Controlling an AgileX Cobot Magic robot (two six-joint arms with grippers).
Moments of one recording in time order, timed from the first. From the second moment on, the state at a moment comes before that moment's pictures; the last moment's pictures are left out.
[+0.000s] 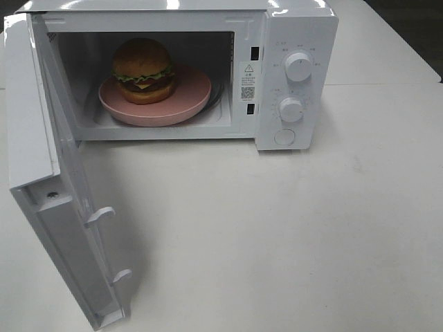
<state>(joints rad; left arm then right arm) -0.02 0.00 -0.51 -0.16 1.07 0.08 0.14 0.00 -0.50 -0.12 1.00 0.10</state>
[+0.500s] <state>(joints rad) -0.02 0.00 -0.51 -0.16 1.07 0.08 0.09 0.00 -0.50 -0.12 1.00 0.10</state>
